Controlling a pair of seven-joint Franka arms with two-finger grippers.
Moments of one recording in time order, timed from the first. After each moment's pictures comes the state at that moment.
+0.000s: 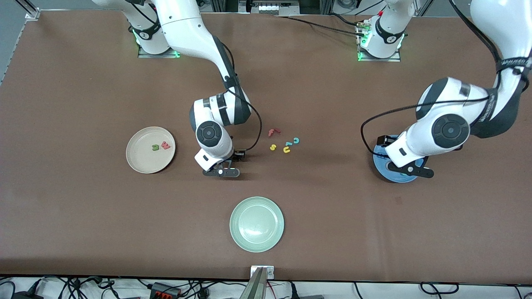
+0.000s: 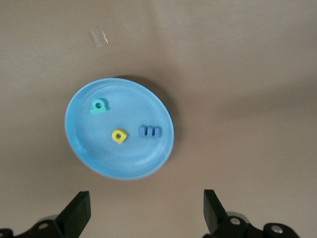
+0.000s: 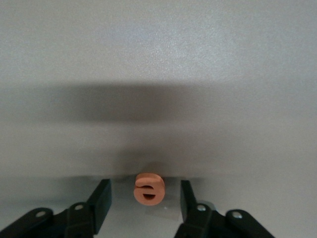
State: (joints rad) left arm 0.48 0.48 -0.83 -1.62 0.40 1.65 -0.23; right arm 1.01 0.89 -0.55 -1.51 0.57 2.17 0.28
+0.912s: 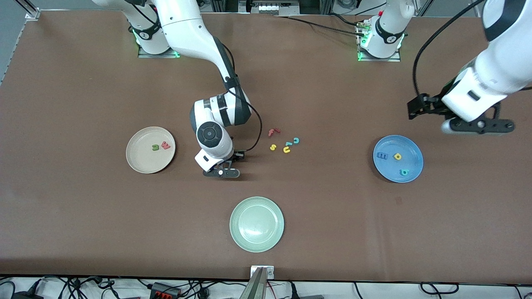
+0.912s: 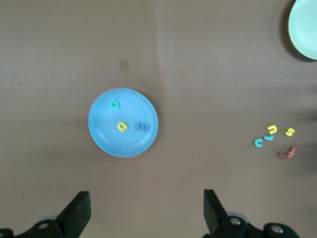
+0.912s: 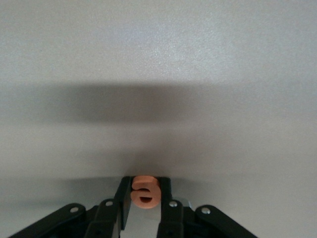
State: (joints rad) left arm -0.06 0.10 -0.10 -1.52 0.00 1.58 -0.12; right arm 1.01 0.90 -0.55 -1.50 0.57 2.17 0.28
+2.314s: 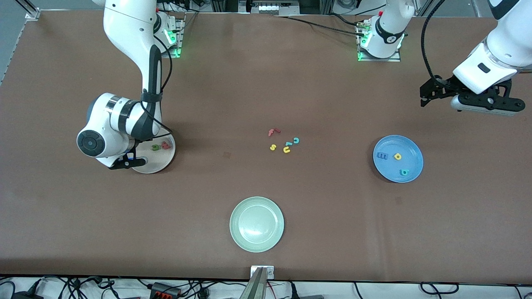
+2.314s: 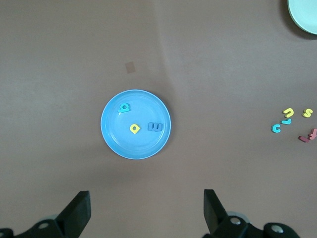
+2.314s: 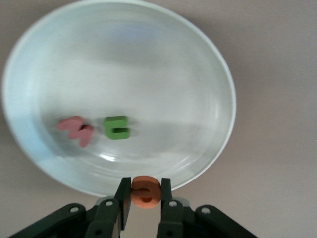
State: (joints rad) left arm -0.03 -0.07 -0.08 -1.76 0.00 1.70 0.02; right arm 1.04 0.80 -1.05 -1.90 0.57 1.87 -0.44
